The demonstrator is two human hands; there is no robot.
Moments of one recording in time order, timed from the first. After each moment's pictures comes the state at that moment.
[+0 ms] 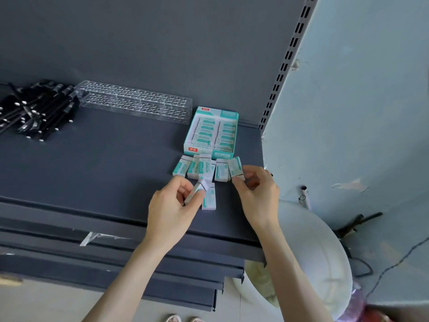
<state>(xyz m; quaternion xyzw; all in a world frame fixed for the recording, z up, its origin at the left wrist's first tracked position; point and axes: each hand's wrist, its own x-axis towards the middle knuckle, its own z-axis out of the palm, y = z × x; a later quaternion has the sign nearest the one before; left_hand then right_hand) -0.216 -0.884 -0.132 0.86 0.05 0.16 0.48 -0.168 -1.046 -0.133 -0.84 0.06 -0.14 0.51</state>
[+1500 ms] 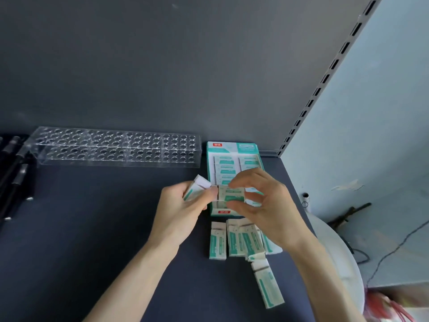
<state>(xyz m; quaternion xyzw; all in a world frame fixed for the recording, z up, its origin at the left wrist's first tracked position) -0.065 -0.809 -0.108 0.71 0.03 -0.07 0.70 -0.079 -0.978 -0.086 -0.87 -0.09 -0.05 0.48</state>
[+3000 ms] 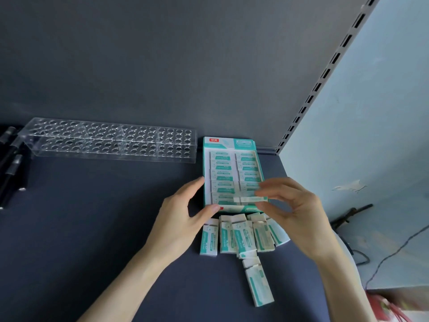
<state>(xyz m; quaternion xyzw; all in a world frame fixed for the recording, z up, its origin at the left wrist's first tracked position) -0.077 -0.812 -0.128 0.83 -0.10 -0.03 0.55 -0.099 -1.025 -0.091 -0.88 -0.04 -0.09 0.46</state>
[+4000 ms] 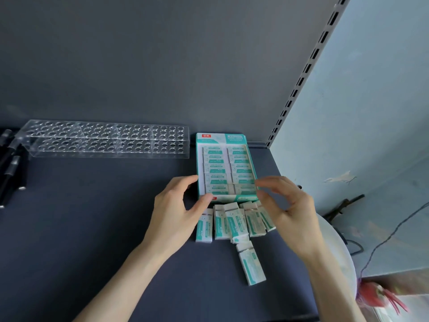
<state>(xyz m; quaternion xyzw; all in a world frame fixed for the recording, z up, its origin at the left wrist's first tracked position) -0.088 -0.815 -0.121 0.86 -0.08 0.04 0.50 -0.118 -1.023 -0.106 -0.87 -0.02 -0.17 0.46</state>
